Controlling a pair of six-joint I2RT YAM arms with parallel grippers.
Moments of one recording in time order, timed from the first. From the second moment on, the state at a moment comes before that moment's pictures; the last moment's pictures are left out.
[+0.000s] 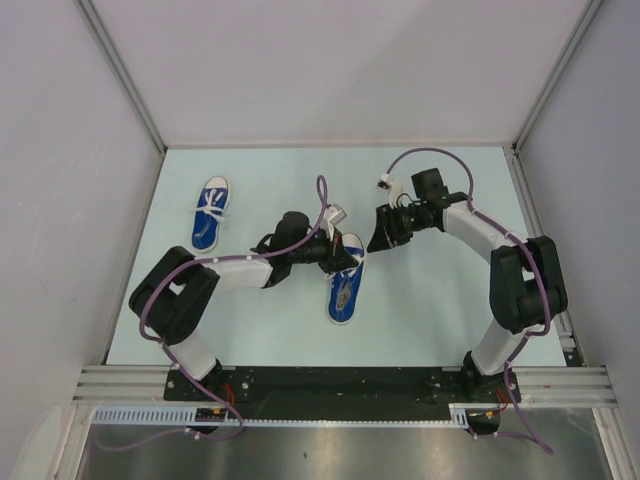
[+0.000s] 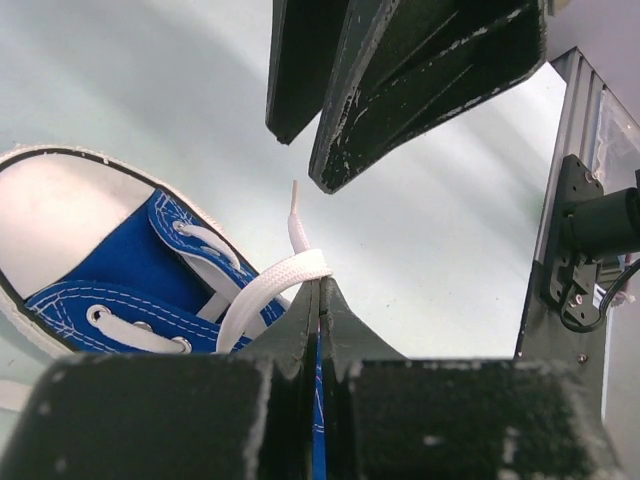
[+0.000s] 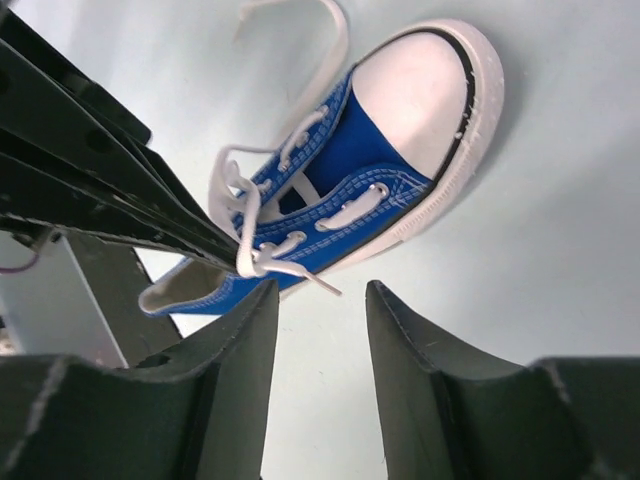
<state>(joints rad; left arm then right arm) -0.66 1.68 0.80 0.47 0.59 -0.32 0.31 1.71 1.20 -0.50 -0.80 -0.04</state>
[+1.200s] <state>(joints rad) -0.64 1.70 0.80 0.47 0.62 -0.31 0.38 1.74 1.18 -0.57 -0.86 -0.52</state>
